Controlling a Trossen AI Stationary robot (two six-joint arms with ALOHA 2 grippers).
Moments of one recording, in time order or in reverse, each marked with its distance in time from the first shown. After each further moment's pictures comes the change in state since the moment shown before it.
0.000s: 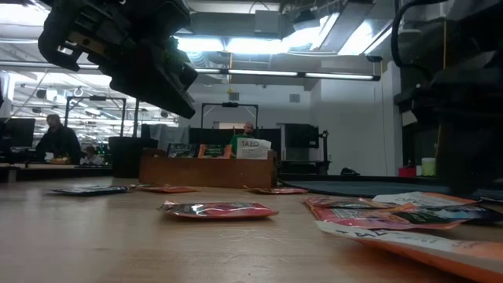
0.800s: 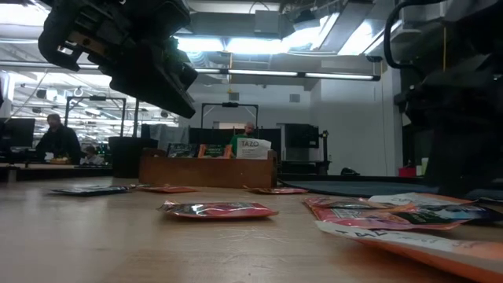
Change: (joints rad) left arm 0.000 0.000 0.000 0.000 0.000 0.000; right arm -0.001 0.106 0.005 0.111 0.024 0.016
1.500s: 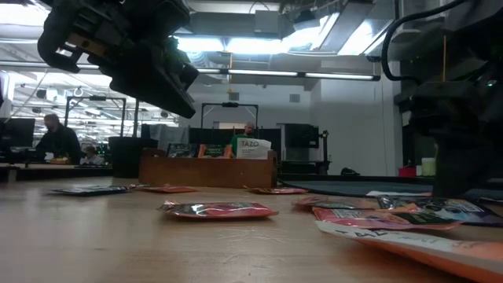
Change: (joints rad) left arm 0.000 0.000 0.000 0.000 0.000 0.032; right arm 0.001 0.000 -0.003 -0.049 0.005 0.151
